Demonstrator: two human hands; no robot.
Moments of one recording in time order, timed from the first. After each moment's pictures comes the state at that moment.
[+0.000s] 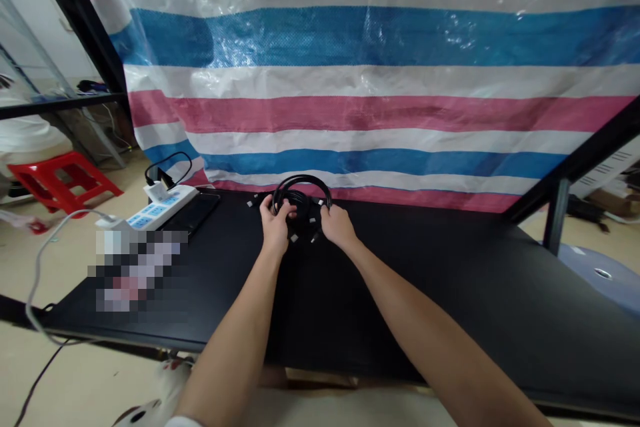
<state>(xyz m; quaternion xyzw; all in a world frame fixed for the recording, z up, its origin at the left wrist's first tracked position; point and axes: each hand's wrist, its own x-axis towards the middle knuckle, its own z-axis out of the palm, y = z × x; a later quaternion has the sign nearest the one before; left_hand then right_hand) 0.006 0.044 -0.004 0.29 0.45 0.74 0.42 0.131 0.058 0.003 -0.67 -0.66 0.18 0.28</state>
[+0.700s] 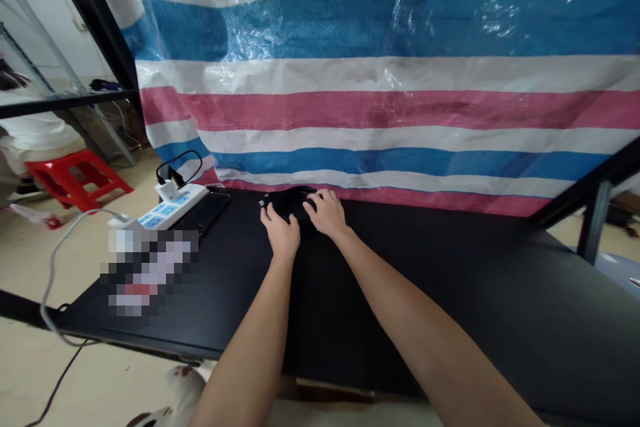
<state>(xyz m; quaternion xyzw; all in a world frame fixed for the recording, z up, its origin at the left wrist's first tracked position) -0.017 0.054 -0.040 0.41 0.71 0.56 0.14 0.090 0.089 -0.008 -0.56 -0.79 0.04 0.23</state>
